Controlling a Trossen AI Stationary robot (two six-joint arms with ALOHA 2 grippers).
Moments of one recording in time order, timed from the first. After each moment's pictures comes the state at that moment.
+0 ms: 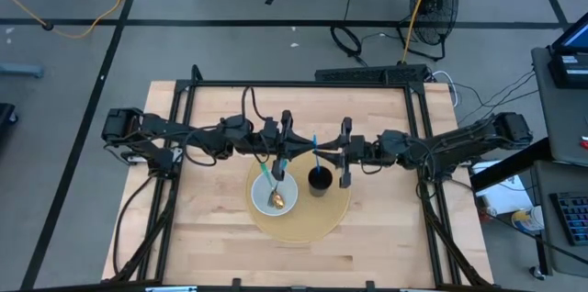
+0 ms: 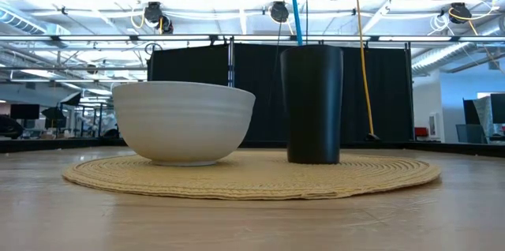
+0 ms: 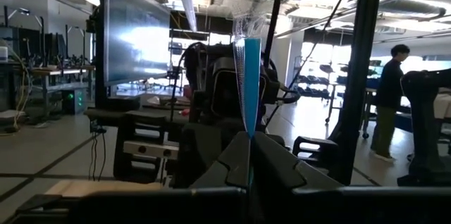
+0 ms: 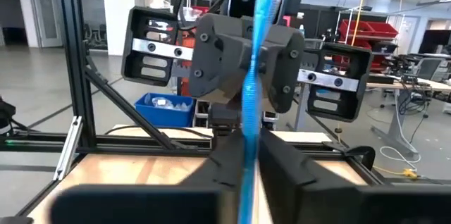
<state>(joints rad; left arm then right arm) -0.01 1.56 0.94 0.88 0.13 -0.10 0.12 1.24 0.67 0.68 0.18 -0.07</state>
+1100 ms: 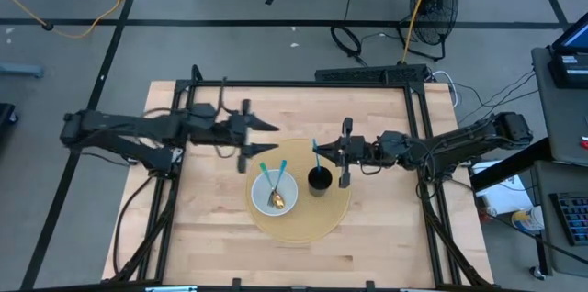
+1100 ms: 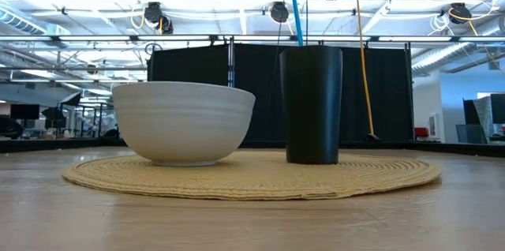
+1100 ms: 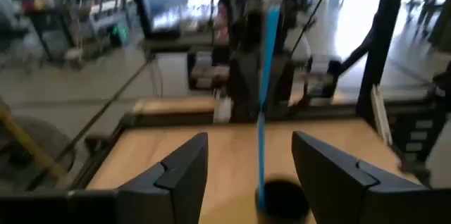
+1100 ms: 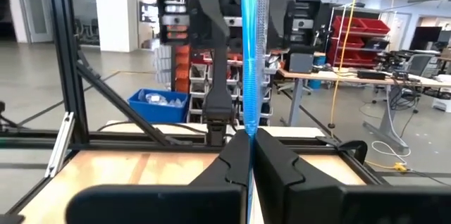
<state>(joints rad) -0.01 1.11 0.94 0.06 0.00 0.07 0.13 1.24 0.67 0.67 0.21 -0.07</state>
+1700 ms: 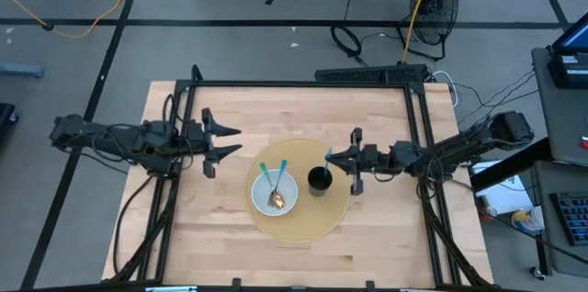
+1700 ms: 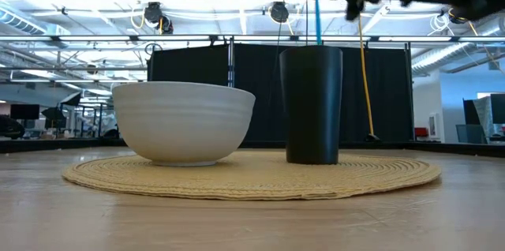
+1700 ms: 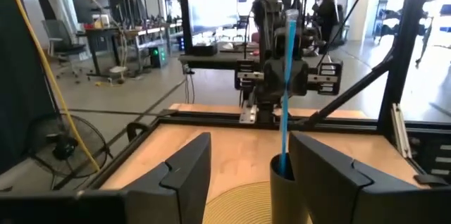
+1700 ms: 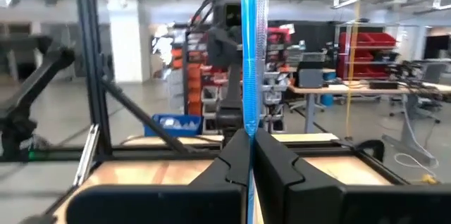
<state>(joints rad) -0.16 0.64 0.54 0.12 -0.30 0.02 0.18 1.23 0.41 1.01 0.22 -0.03</state>
